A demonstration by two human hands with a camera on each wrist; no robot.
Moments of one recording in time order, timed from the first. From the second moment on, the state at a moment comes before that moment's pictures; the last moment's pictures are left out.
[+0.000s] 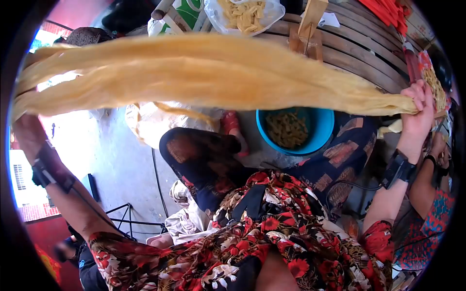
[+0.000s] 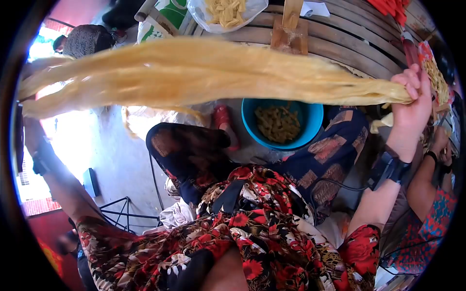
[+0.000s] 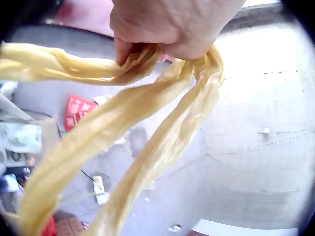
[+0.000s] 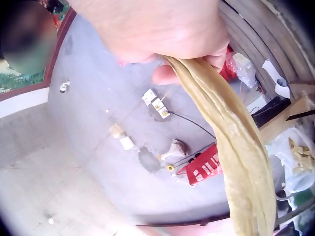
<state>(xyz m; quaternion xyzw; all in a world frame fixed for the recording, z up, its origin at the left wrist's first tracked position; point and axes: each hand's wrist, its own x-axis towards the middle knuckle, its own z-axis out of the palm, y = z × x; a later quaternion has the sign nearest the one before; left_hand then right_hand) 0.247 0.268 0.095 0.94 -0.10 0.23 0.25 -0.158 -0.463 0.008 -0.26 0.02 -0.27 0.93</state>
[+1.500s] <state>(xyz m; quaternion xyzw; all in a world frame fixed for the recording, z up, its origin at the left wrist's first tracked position) 0.109 -0.036 -0.055 0.81 -0.18 -0.33 0.46 -0.055 -0.255 -0.129 -0.39 0.36 0.05 0.85</state>
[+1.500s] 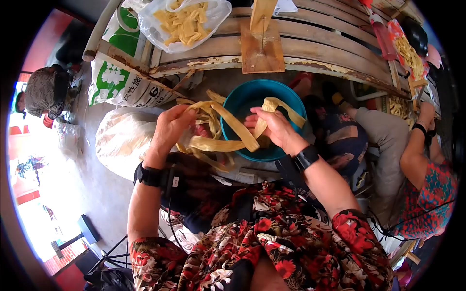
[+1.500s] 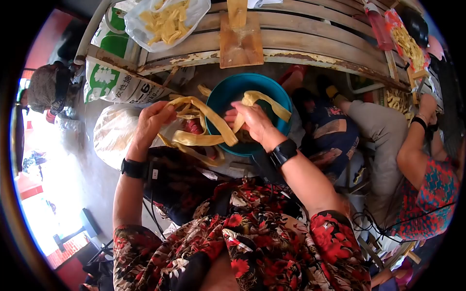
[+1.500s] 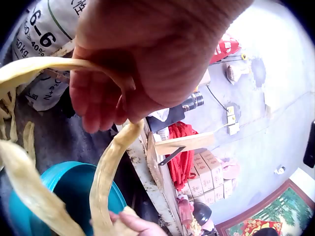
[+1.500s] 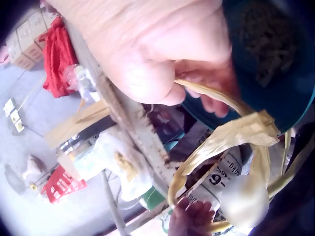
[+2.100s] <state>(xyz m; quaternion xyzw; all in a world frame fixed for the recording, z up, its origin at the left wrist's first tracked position) 0.070 -0.046 0.072 0.68 -0.30 -0.42 0.52 -0.081 -0.258 0.015 -0.62 0.06 0.23 0.75</state>
